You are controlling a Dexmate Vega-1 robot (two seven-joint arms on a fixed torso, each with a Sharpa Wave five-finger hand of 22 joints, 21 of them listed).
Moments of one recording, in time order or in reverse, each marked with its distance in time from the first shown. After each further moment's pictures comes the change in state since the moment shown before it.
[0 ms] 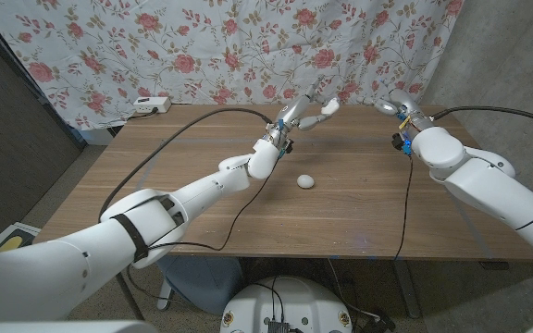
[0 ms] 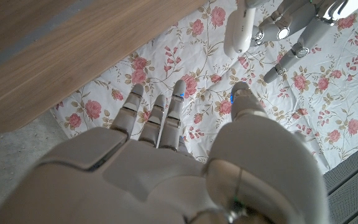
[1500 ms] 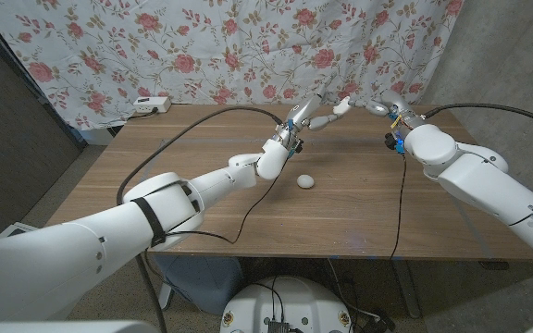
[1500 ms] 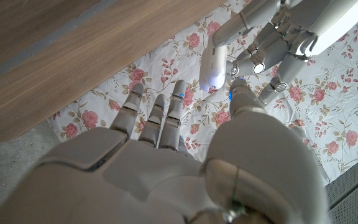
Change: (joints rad) left arm -0.101 -0.112 0.111 0.236 0.017 -0.124 0.118; left_hand 0.002 0.003 0.002 0.002 -0.002 -0.007 0.011 0.000 0.000 -0.005 -0.005 0.000 0.000 0.000 0.000 -0.011 0.009 0.004 0.004 0.000 0.000; right arm 0.042 0.008 -0.040 -0.040 0.006 -0.091 0.023; right_hand 0.033 -0.012 -0.001 0.009 0.008 0.002 0.008 0.005 0.000 0.000 0.000 -0.004 0.009 0.004 0.003 0.004 0.005 0.005 -0.005 0.000 0.000
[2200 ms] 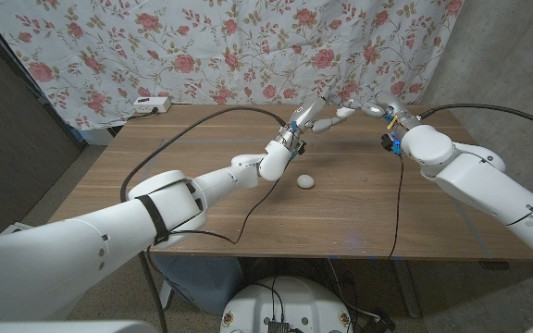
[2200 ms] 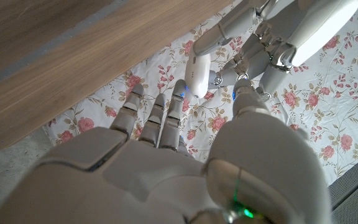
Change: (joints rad) left arm -0.017 -0.016 0.041 0.028 0.002 0.005 0.013; left_hand 0.004 0.004 0.000 0.000 -0.002 0.002 0.001 0.000 0.000 -0.005 -0.005 0.000 0.000 0.000 0.000 0.000 0.005 0.000 0.000 0.000 0.000; right arm 0.011 0.000 -0.017 -0.009 0.009 -0.011 0.014; right_hand -0.013 -0.013 -0.009 0.009 -0.008 0.000 0.000 0.000 0.000 0.004 0.004 0.000 0.000 0.004 0.004 0.004 0.005 0.000 0.000 -0.006 0.000
